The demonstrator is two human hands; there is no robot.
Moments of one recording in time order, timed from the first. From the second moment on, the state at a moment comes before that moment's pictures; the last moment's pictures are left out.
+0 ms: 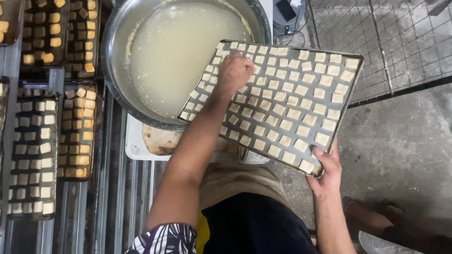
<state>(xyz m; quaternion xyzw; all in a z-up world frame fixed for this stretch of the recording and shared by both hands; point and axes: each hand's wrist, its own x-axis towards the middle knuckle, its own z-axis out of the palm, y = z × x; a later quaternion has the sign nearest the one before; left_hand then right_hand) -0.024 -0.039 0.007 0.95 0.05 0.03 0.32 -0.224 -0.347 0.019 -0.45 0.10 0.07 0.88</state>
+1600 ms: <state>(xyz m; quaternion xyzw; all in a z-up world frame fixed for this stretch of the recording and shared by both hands) 0.036 0.043 0.004 0.93 0.25 -0.19 0.19 -0.238 -0.337 0.061 -0.49 0.18 0.06 0.85</state>
